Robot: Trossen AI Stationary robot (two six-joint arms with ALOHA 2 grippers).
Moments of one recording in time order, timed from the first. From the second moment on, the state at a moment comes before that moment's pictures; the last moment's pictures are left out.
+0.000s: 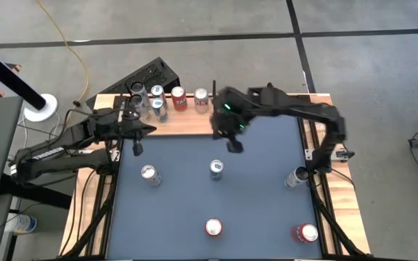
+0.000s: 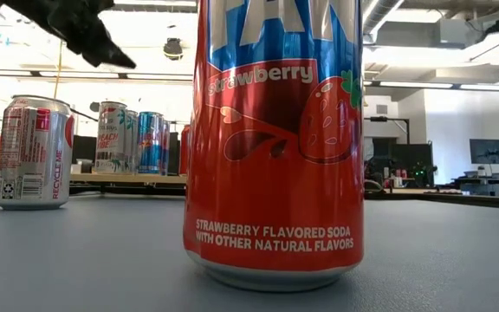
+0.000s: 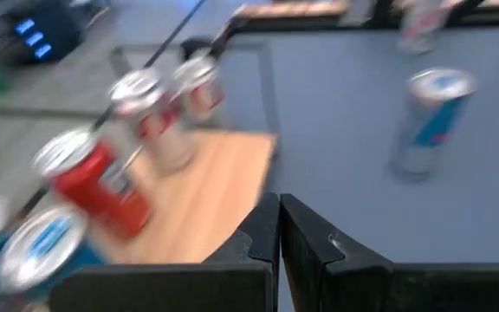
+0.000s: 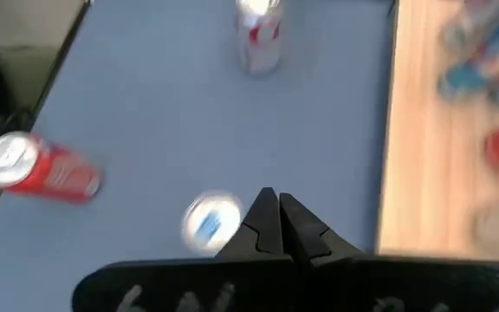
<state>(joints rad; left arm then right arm) 0.38 0.54 0.65 -0.44 0.03 0.18 -0.11 1.75 1.97 -1.12 -0.21 -0.24</state>
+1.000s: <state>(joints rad) 0.29 0.00 0.28 -0.05 0.11 0.14 0.46 1.21 1.03 -0.25 0.17 0.31</state>
